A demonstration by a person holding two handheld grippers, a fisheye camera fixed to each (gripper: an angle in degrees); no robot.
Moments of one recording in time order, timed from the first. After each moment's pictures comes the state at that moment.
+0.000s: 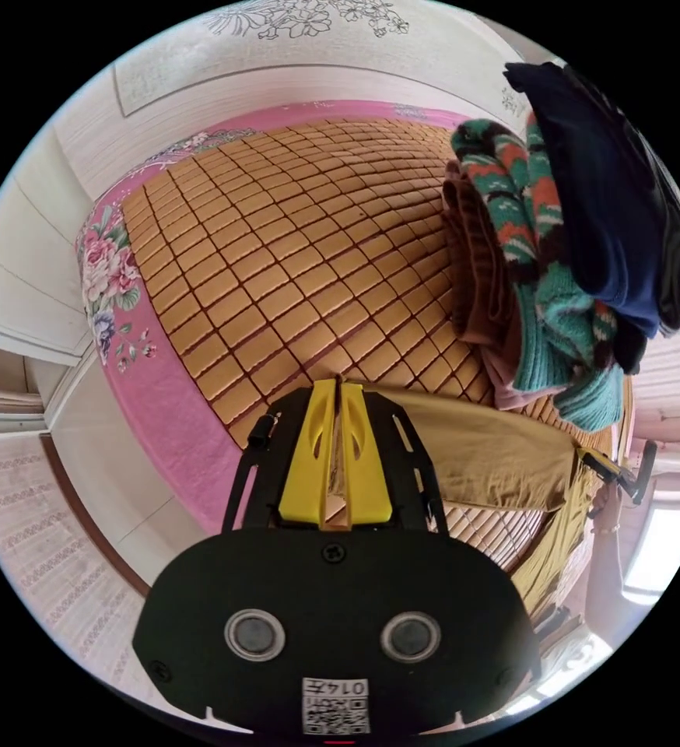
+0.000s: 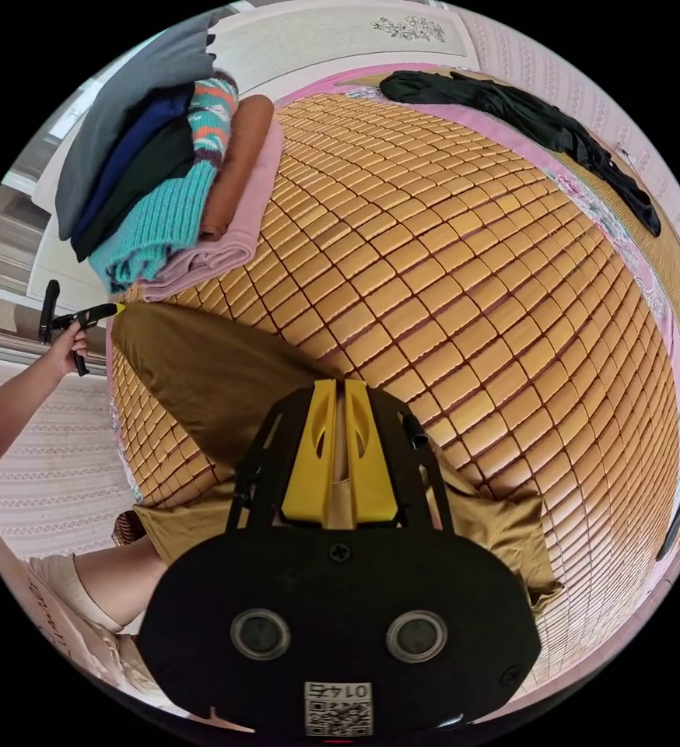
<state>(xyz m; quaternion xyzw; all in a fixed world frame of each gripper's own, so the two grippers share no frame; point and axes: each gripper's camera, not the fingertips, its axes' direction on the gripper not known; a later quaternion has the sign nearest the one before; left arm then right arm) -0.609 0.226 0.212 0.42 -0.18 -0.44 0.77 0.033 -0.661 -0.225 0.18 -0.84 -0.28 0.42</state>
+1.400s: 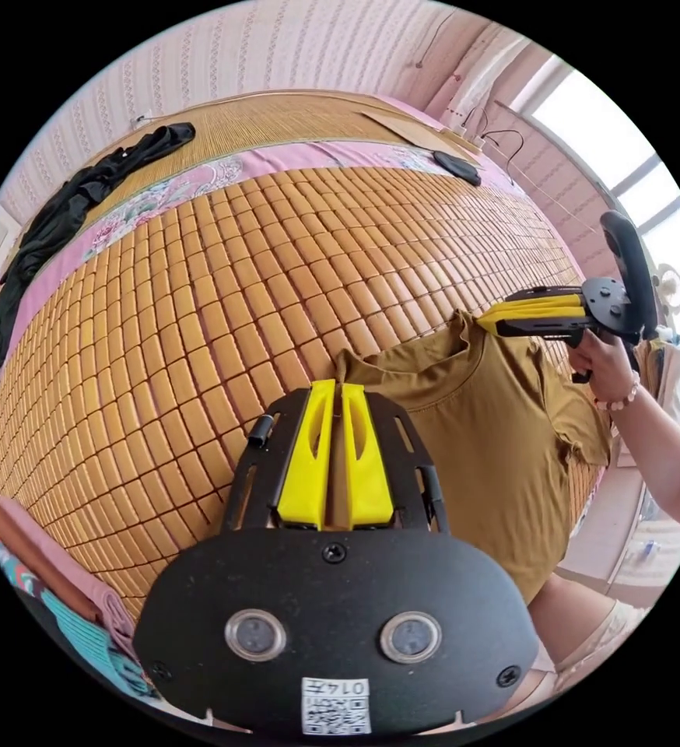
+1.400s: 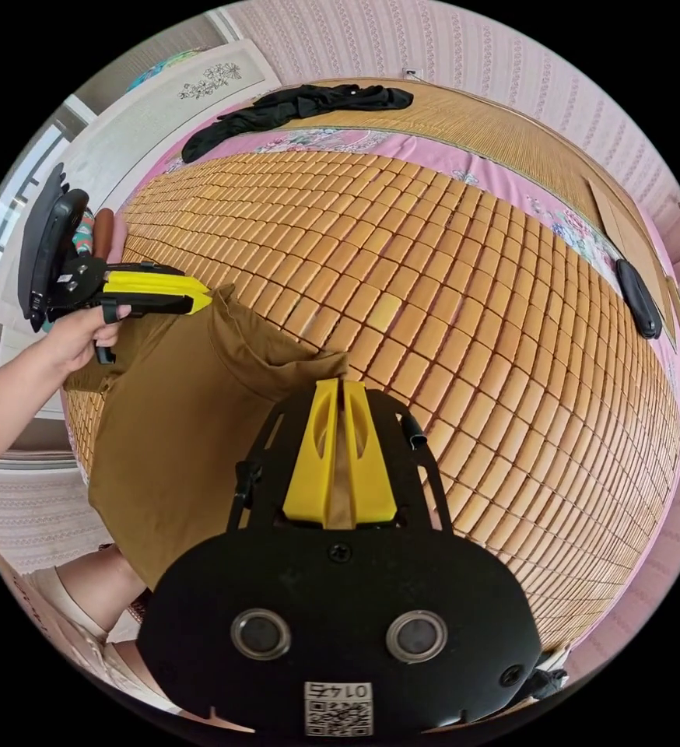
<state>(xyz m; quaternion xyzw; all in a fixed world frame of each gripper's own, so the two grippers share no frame) -0.223 -0.353 0.361 0.18 -0.30 0.14 0.92 0.193 -0.584 0.165 0.07 -0.85 -0.12 0.52</state>
